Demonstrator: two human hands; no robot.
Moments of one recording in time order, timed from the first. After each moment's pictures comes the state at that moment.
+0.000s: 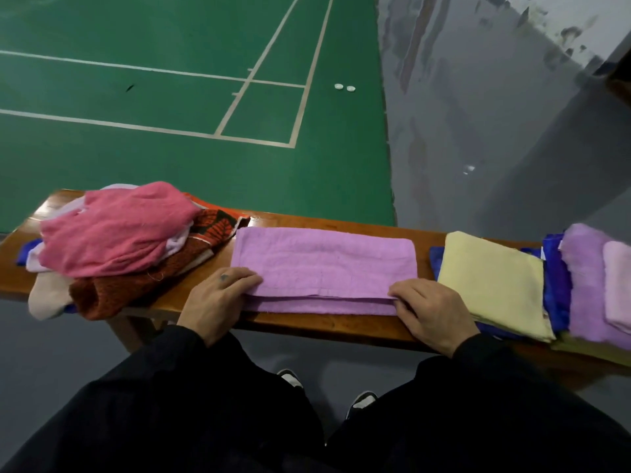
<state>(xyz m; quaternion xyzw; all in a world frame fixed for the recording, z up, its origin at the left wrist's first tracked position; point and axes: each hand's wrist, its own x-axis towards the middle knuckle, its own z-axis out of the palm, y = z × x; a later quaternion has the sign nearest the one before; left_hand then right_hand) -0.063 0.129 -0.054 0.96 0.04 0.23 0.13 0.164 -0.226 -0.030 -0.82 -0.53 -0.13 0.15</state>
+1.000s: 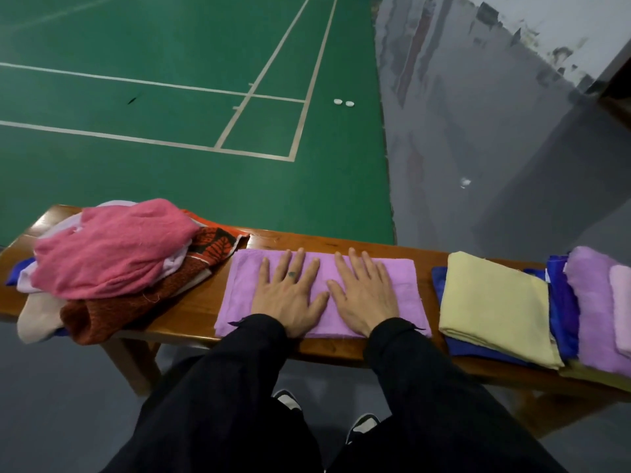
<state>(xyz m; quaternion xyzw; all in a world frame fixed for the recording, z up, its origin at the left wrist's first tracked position) 0.049 0.055 -0.048 0.98 0.19 -0.03 0.06 0.154 -0.088 -0.036 -0.93 -0.37 0.08 0.03</state>
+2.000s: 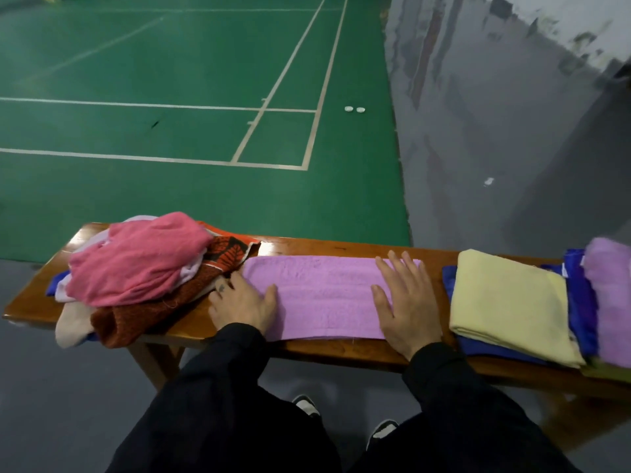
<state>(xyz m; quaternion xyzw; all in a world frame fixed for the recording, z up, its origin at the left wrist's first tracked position) 0.004 0.096 -0.032 0.82 0.54 0.06 0.16 0.149 -0.147 -0.036 -0.90 -0.36 -0.10 0.22</state>
